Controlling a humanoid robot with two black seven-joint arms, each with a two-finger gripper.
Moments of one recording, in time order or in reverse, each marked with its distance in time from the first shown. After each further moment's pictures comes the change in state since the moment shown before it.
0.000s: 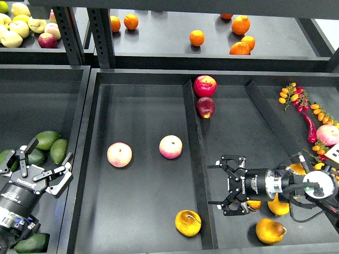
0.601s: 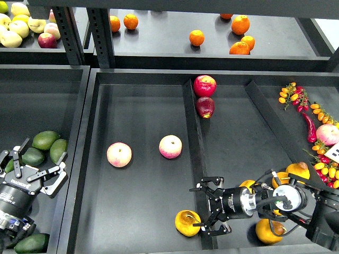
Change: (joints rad) left arm 0.007 0.000 -0.007 -0.002 -0.001 0.000 0.000; right arm -0.020 0.163 -0.050 -0.164 -0.029 -0.017 0.000
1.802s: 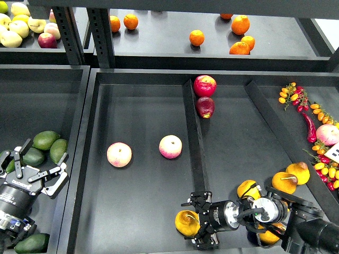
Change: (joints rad) left arm 0.001 0.000 0.007 0.000 0.001 0.000 0.000; right arm -0.067 0.180 0.022 -0.213 -0.078 0.000 0.000
